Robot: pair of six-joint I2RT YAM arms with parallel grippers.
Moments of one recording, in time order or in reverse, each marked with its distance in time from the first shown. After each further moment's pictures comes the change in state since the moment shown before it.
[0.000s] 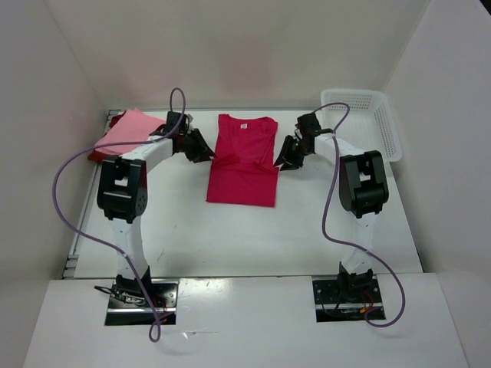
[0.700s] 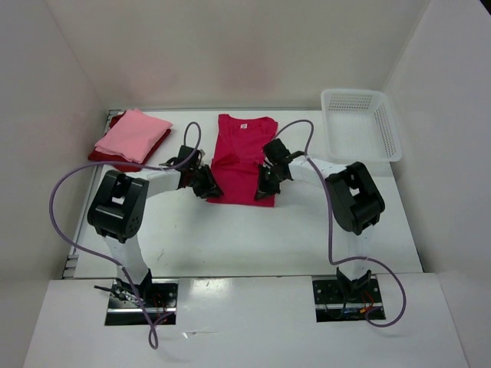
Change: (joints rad) left arm -0.152 -0.253 -0.497 0.168 -0.023 -0.048; right arm 0.304 -0.163 -0.254 0.054 0.058 0.028
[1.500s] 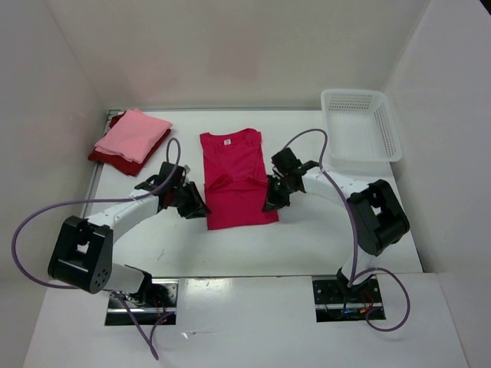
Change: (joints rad) left arm 0.002 -0.447 -0.306 -0.225 -0.026 -0.016; right arm 0.018 -0.242 -0.252 -0.076 0.006 0.063
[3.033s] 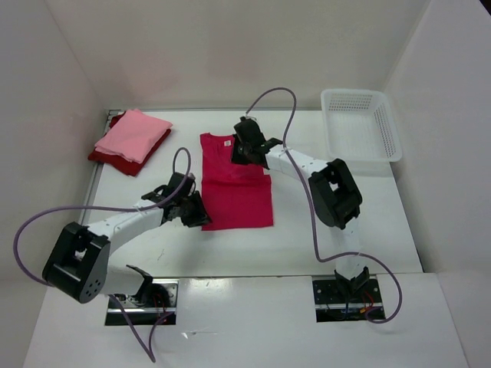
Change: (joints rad) left arm -0.140 -0.032 -0.061 0.053 -0.170 -0.036; right arm 0.113 0.450 0.681 0.267 0.368 -0.008
